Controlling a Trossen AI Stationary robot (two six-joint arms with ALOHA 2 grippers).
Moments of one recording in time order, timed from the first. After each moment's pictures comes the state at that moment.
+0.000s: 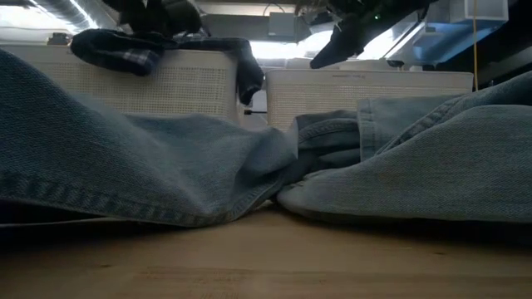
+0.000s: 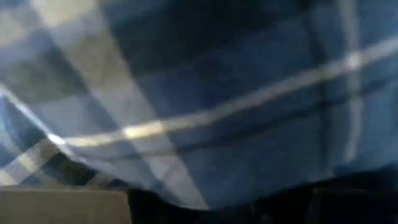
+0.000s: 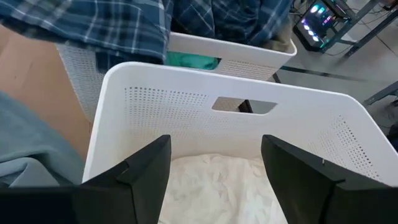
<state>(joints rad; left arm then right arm) 0.58 1.34 1.04 -0.70 -0.32 -0.06 -0.33 1.29 1.10 -0.31 0.01 -0.37</state>
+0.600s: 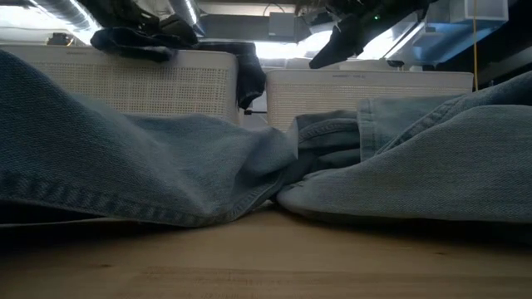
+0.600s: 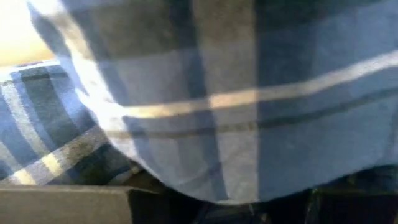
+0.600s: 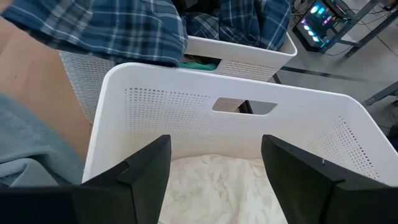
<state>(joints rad) 0.62 1.37 0.86 -0.39 -0.24 -0.13 -0.33 1.29 1.10 -0.31 0.01 -0.37</state>
